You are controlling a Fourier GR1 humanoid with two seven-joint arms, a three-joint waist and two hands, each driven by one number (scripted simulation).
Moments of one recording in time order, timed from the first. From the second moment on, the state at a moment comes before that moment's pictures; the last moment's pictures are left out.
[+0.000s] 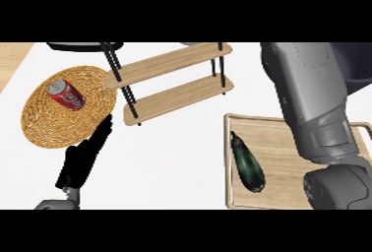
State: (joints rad) left arm -0.02 0.16 -0.04 -1.42 -0.10 -0.10 0.06; right arm -1.32 -0.08 -0.44 -0.70 0.36 -0.45 0.24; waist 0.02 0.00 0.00
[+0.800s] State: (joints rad) left arm 0.02 0.17 -0.01 -1.44 -0.09 -0.10 0.06; right arm -0.88 -0.40 -0.50 -1.15 0.20 -0.15 0.36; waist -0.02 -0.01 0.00
